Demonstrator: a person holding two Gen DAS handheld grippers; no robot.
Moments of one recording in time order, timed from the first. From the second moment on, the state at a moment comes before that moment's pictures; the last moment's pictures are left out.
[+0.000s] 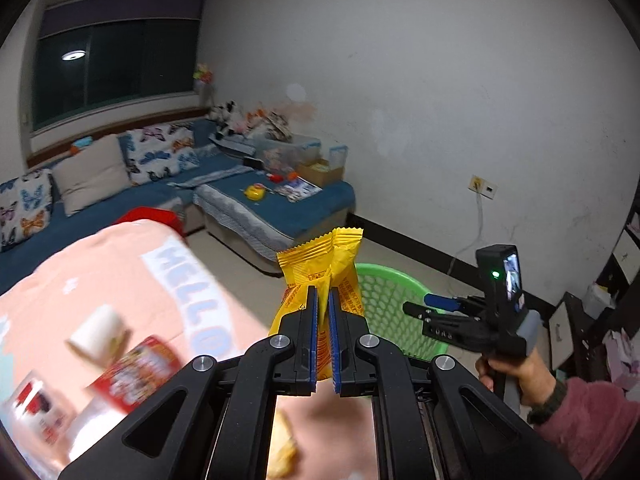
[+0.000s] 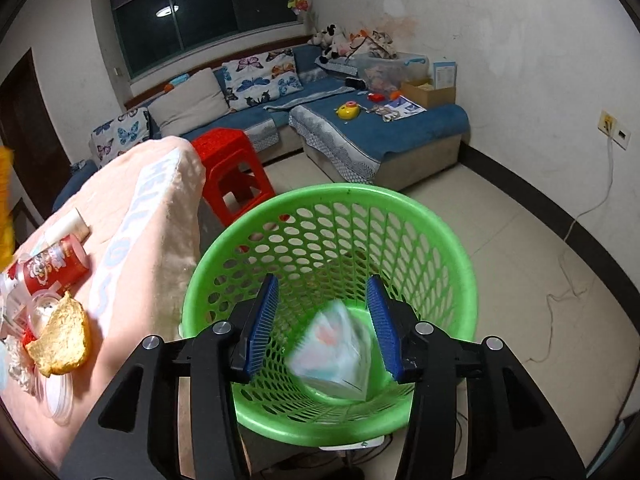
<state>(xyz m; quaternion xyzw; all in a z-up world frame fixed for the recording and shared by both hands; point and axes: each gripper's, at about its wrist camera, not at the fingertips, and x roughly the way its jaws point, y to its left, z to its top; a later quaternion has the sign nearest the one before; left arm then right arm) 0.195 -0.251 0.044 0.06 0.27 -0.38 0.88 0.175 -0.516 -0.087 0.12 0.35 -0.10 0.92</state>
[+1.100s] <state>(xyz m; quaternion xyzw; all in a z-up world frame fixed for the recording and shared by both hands) 0.201 -0.304 0.005 0.10 0.32 -0.34 0.88 0.105 -0.501 -0.068 0.12 0.30 -0.08 0.94</state>
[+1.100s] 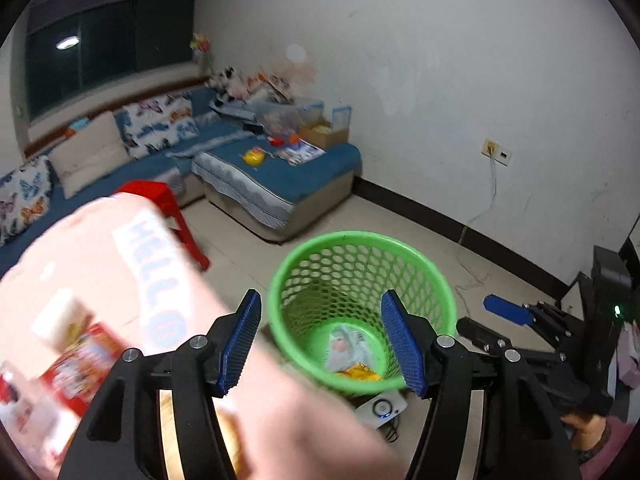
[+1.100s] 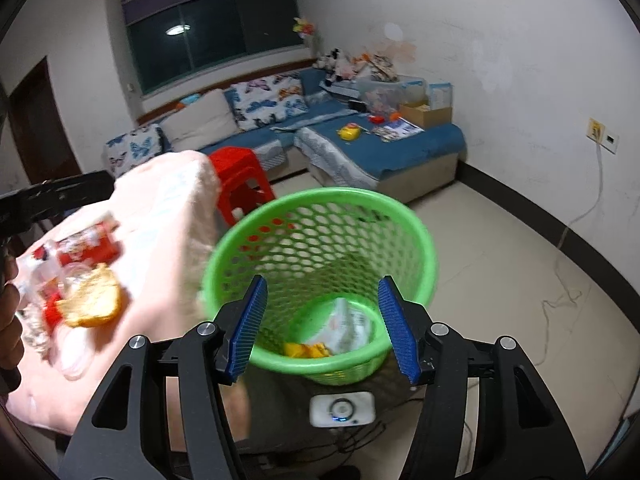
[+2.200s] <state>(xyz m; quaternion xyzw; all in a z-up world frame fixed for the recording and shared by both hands) 0.181 -0.039 -0.074 0.00 0.40 -0.20 0.90 0.113 -0.336 -0.053 0.05 0.32 0.08 0.94</state>
